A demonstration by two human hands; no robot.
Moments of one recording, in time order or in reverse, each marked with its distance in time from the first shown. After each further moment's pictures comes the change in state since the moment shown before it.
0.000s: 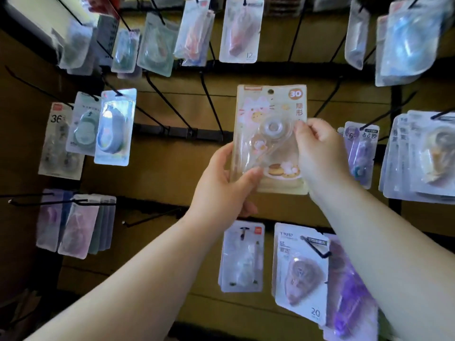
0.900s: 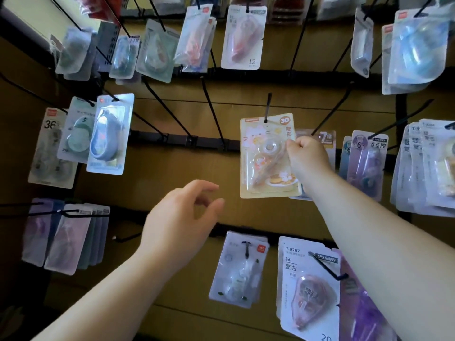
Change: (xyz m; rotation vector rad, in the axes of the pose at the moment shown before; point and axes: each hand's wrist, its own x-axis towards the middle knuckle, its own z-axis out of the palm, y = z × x) left_hand 0.001 -0.037 -0.044 0.671 0.196 0.262; right_hand 0.051 0.037 0.025 -0.291 -0.099 0.170
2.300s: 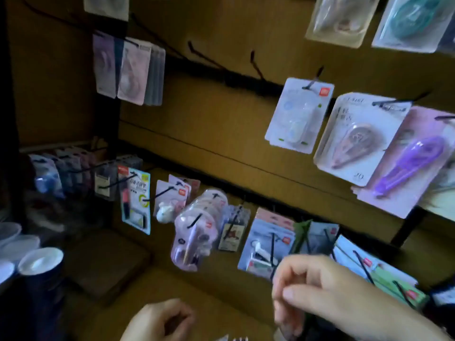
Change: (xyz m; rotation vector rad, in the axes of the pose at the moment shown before) left_hand -0.353 -0.082 -0.038 -0.115 -0.664 -0.670; right_hand -0.297 0.108 -0.018 0.380 -1.401 0.489
